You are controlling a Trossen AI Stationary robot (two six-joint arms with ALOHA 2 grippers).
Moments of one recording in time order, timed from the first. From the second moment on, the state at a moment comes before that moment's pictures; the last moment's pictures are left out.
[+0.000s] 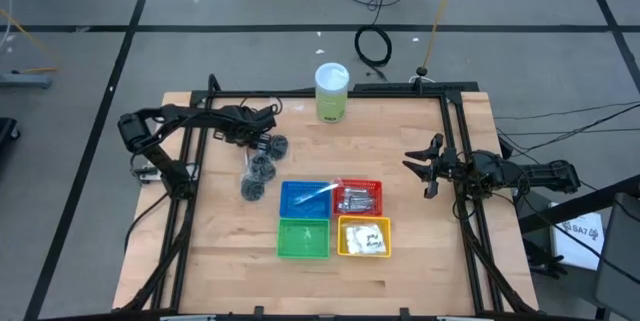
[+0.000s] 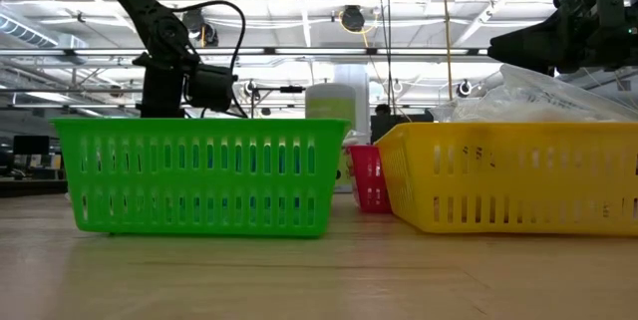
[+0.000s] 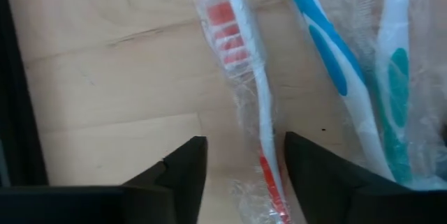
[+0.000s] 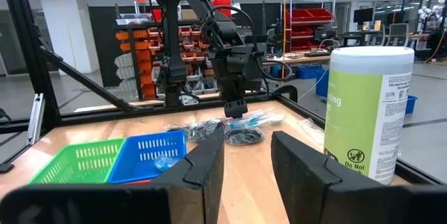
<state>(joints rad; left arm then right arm) 0.57 1.64 0.81 -0.75 -0.27 -0.81 0.04 0.01 0.01 0.09 0.26 0.04</state>
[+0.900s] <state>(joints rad) 0.57 1.60 0.81 -0.77 -0.34 -0.75 0.04 0.01 0.01 0.09 0.26 0.04</state>
